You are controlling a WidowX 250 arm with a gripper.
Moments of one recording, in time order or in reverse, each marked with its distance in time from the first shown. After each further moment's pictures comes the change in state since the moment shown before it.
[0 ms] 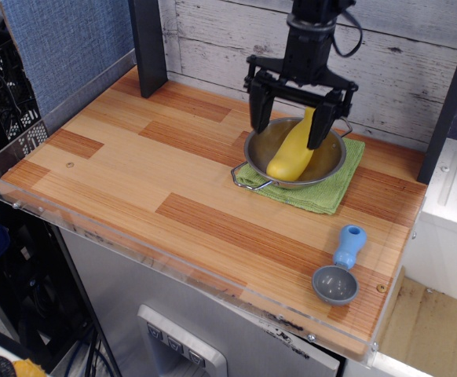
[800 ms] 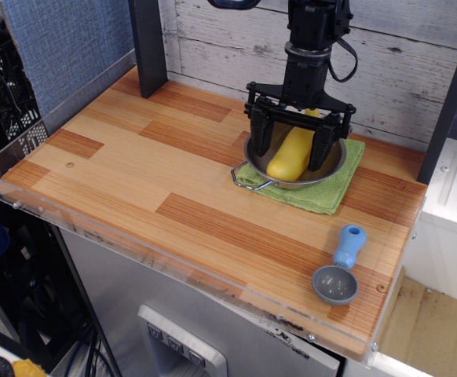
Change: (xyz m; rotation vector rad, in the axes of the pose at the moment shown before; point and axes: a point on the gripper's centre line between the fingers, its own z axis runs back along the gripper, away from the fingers) arm -0.002 -0.005 -0.022 -0.034 0.057 0.037
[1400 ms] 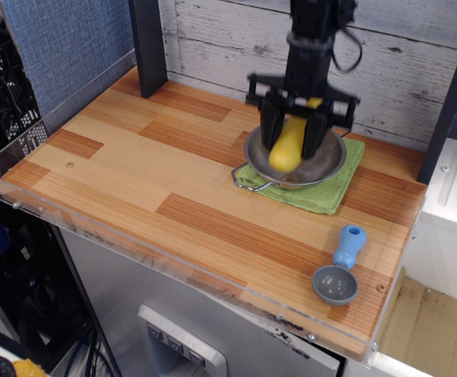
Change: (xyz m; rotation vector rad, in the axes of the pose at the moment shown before) arm -0.005 -0.002 0.024 0.005 -0.074 -0.008
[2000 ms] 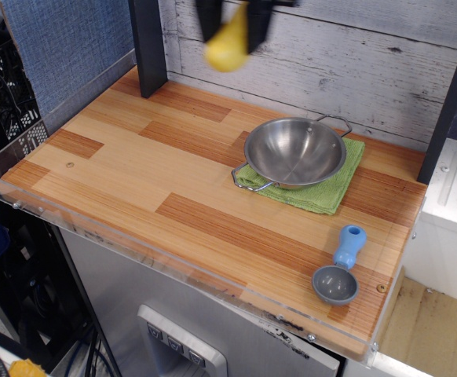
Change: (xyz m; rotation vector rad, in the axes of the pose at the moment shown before) arm -0.039 0.070 0.099 -0.047 -0.068 -0.014
